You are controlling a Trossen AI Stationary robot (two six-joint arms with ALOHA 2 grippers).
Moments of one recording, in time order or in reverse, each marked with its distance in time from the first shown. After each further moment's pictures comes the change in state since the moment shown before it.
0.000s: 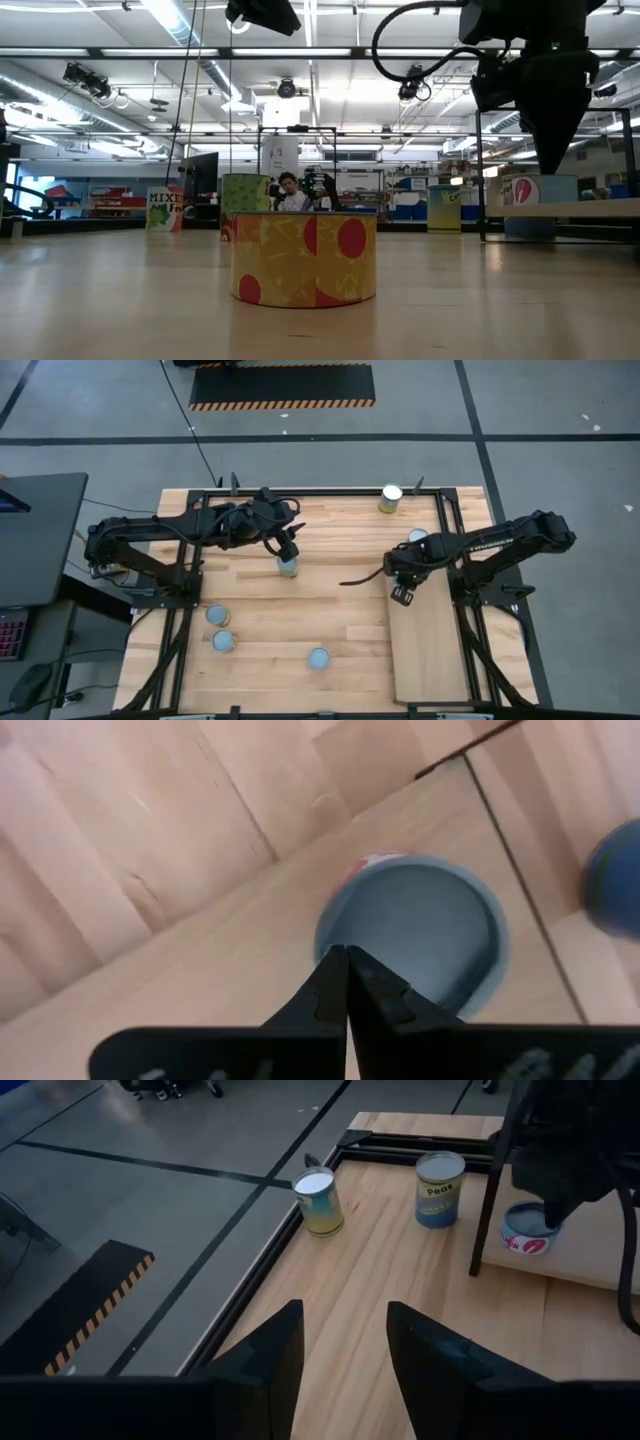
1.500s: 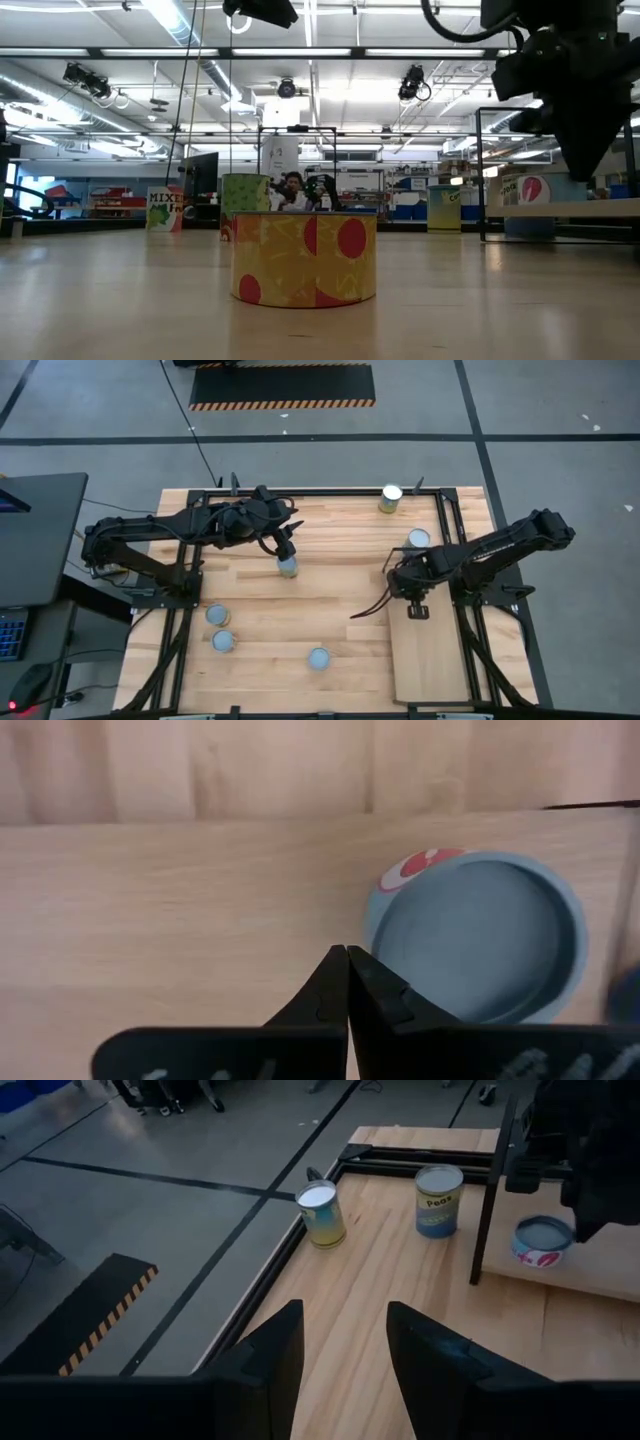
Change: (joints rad) left arm 0.000 -0.028 0.000 0.008 -0.001 0.028; right arm 0.151 0.000 -0.039 0.024 0.008 -0.356
